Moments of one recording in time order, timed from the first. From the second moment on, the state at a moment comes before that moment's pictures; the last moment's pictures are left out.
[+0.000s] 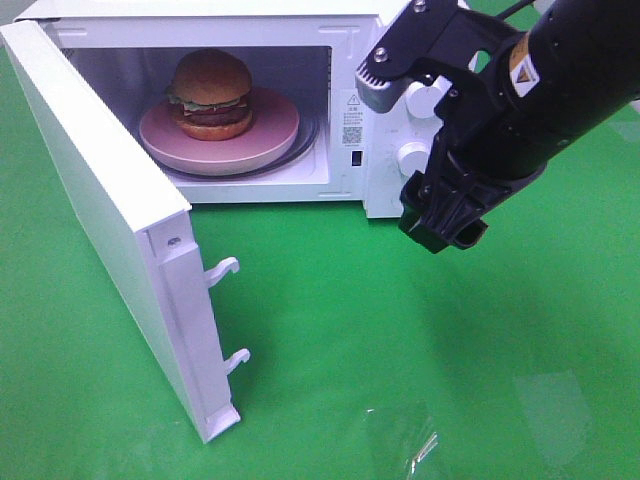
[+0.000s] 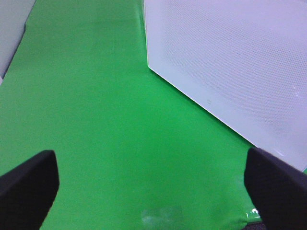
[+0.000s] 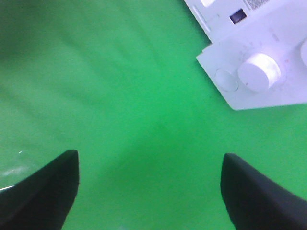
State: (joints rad) left arm -0.02 -0.01 -0.52 -0.10 1.08 0.11; right arm 0.67 1.42 -1.02 -0.27 0.69 -0.11
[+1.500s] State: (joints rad) left arm -0.02 -0.01 -0.52 -0.10 1.08 0.11; right arm 0.19 0.71 -0.77 -0.18 1.05 0.07
